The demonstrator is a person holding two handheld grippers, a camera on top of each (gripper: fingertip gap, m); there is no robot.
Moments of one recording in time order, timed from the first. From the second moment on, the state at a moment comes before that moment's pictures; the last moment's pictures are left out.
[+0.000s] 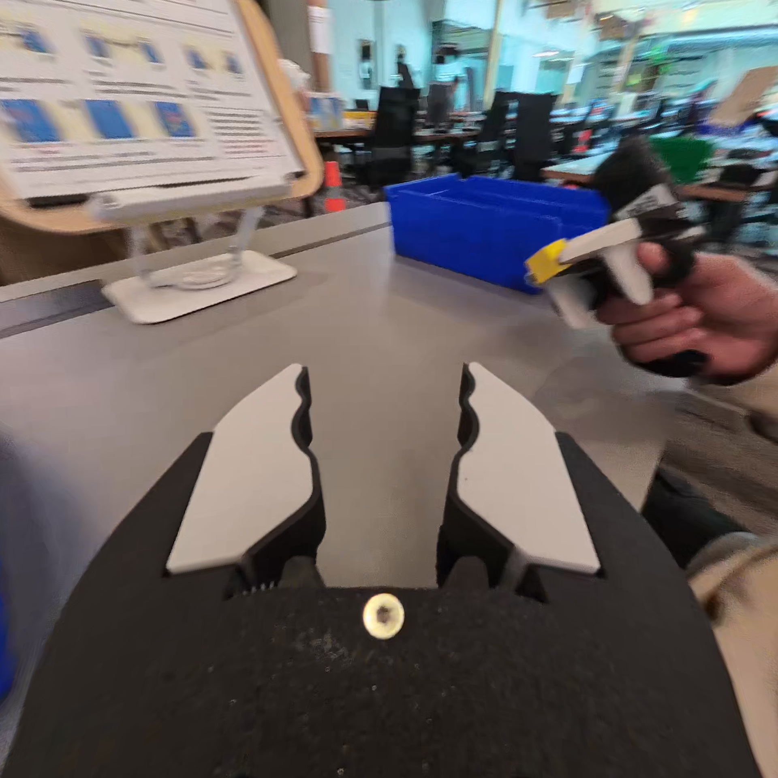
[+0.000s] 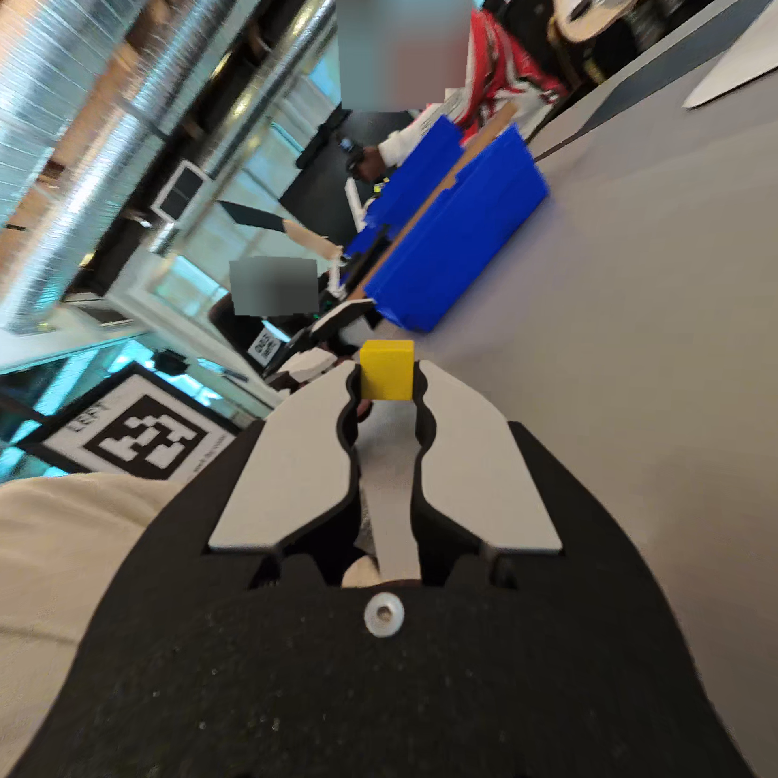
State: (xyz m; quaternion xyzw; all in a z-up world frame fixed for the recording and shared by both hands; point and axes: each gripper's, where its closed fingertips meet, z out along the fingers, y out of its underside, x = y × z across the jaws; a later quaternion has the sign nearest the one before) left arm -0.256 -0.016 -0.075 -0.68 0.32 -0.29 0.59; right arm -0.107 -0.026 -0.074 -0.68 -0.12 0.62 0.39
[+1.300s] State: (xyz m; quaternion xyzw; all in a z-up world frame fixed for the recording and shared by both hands) left arm -0.209 -0.033 -0.102 -0.68 0.41 -0.22 0.57; right arm 0.124 0.076 -0.177 -0.88 -0.41 0.20 0.11
